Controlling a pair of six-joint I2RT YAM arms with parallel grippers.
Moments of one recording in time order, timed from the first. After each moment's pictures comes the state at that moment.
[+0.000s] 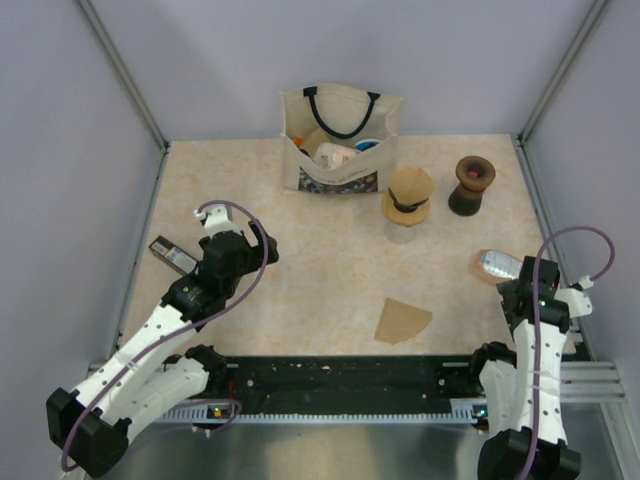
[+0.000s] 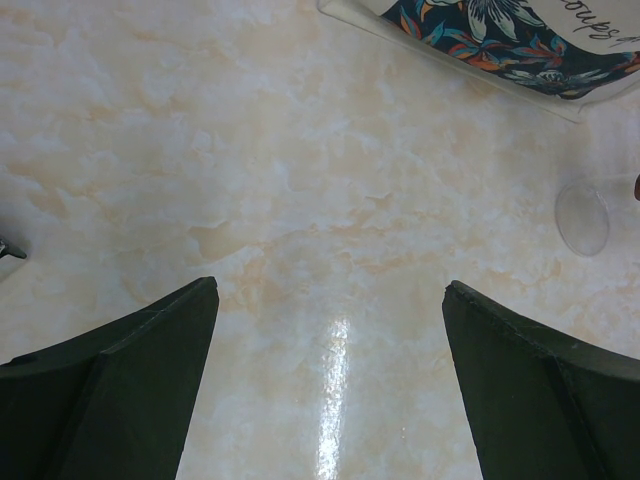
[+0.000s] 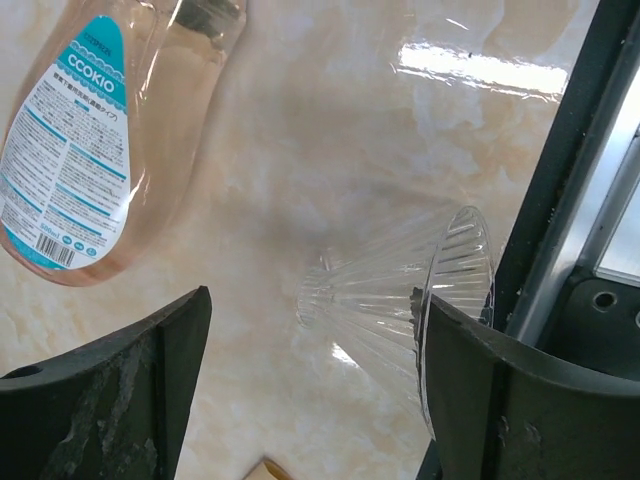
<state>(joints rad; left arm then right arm) -0.55 0.80 0.67 -0.37 -0.40 -0.66 -0.35 0.65 0.55 -0.98 0.36 1.01</state>
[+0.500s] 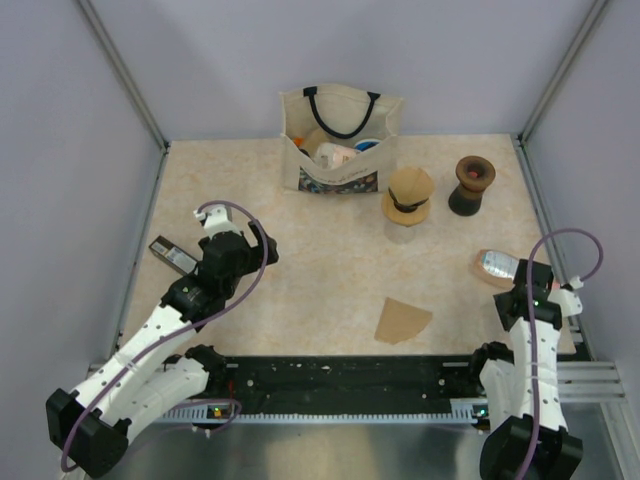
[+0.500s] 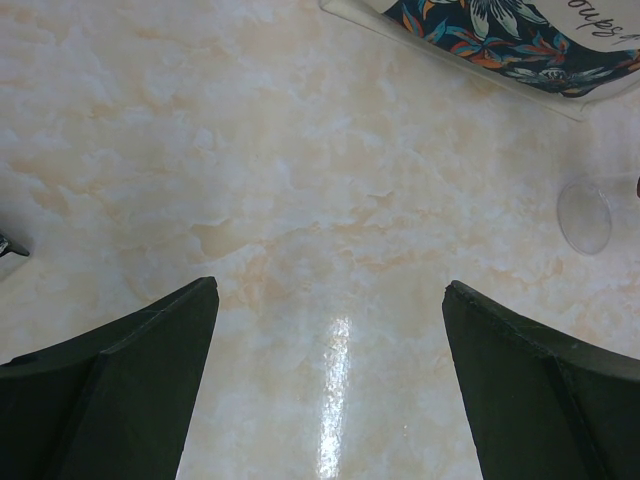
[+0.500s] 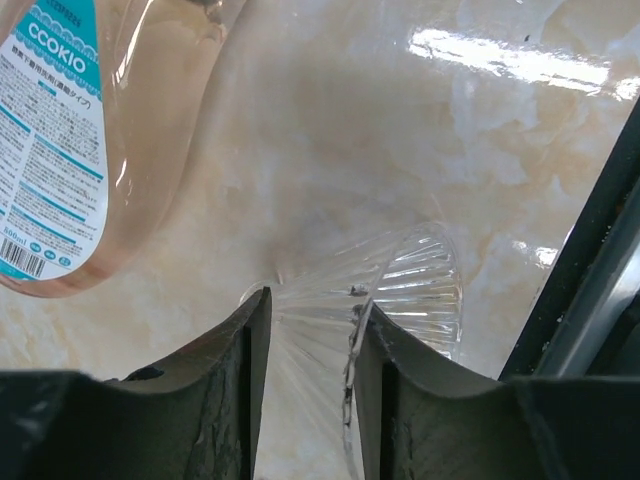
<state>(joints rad) -0.55 0.80 0.67 -0.38 -0.41 -0.66 -0.35 0.67 0.45 -0.83 0.32 1.00</state>
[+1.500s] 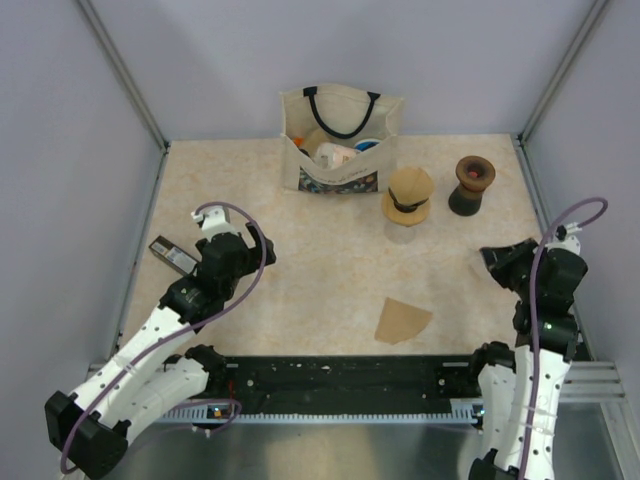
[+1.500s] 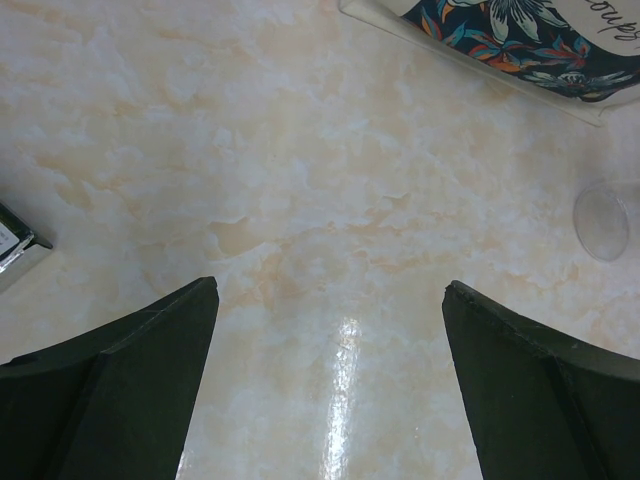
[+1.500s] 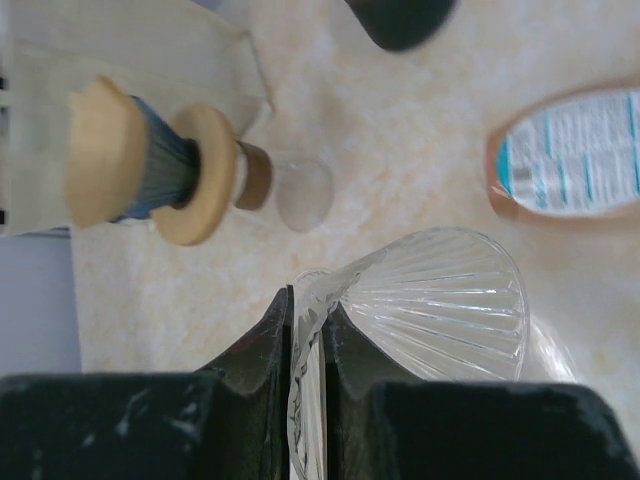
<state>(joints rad) -0.55 0.79 0.67 -0.40 -0.44 -0.66 -0.35 0.46 0.64 -0.68 -0.29 0.68</state>
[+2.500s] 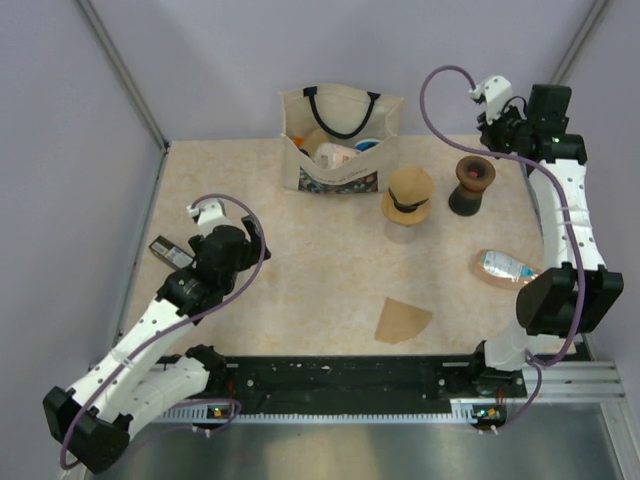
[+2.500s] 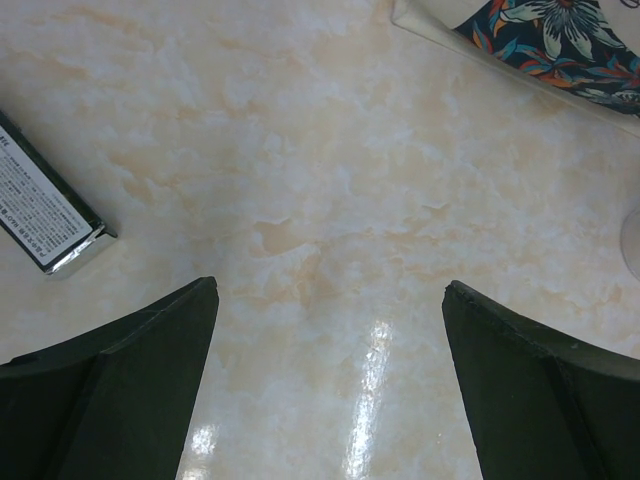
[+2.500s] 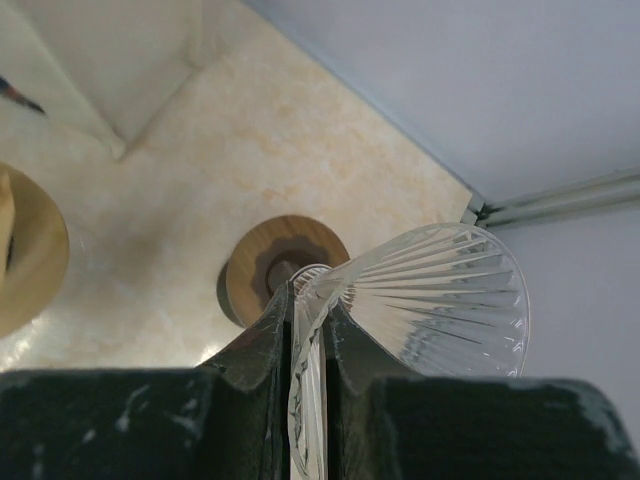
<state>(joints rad) -0.55 0.83 0.77 -0.53 -0.51 -0.67 -0.09 1.58 1.74 -0.66 -0.35 -0.60</state>
